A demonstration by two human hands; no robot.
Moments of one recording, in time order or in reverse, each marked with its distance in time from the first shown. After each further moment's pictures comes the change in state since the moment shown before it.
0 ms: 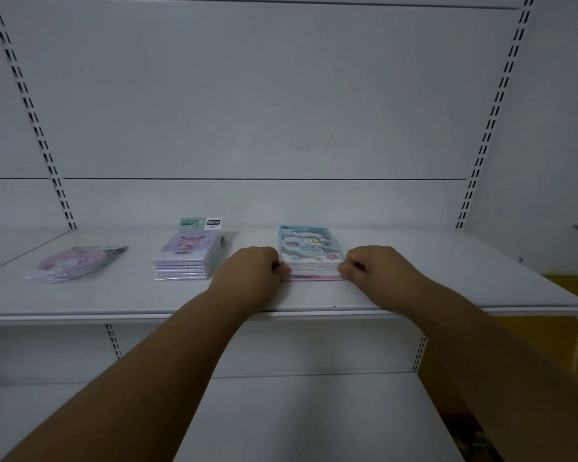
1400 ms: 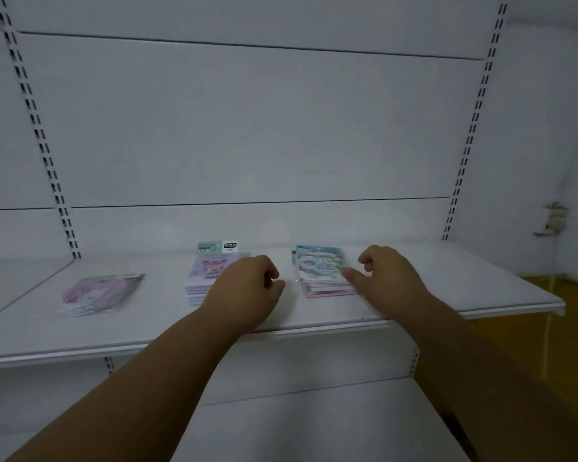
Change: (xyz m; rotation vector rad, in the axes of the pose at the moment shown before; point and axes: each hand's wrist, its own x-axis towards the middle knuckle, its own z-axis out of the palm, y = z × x) left_hand -0.021 -0.050 -0.046 -0.207 0.081 0.117; right_hand 0.000 -0.054 0.006 -0.013 0.300 0.340
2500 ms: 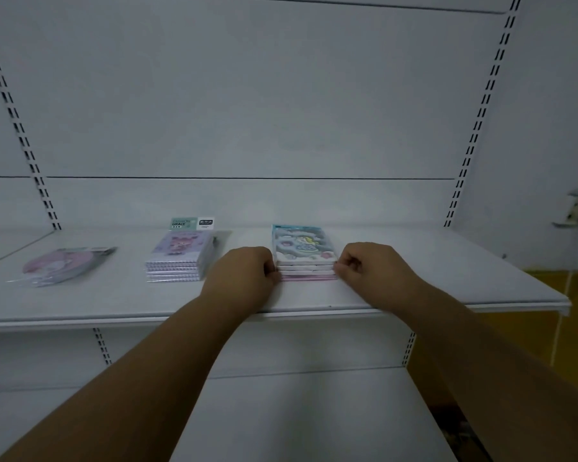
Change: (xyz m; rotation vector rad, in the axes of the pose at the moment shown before) left_hand 0.019 0.027 0.059 0.134 -0.054 -0.128; right_hand 0.015 0.052 0.000 0.045 -0.186 -0.304
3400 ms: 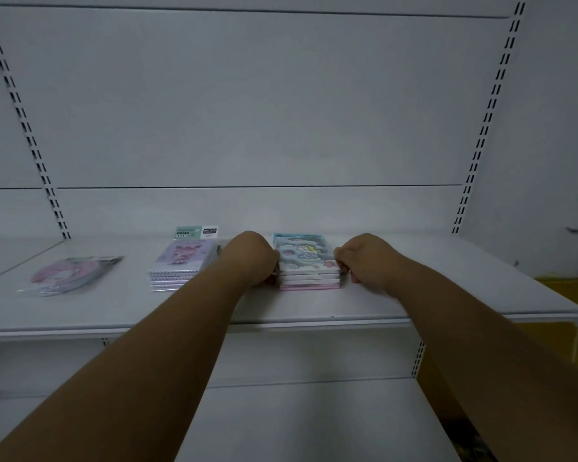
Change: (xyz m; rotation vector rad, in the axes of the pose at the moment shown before) left_hand 0.036 0.021 -0.021 -0.357 -0.137 -0.326; right_hand 0.039 -0.009 -0.010 0.256 -0.179 0.278
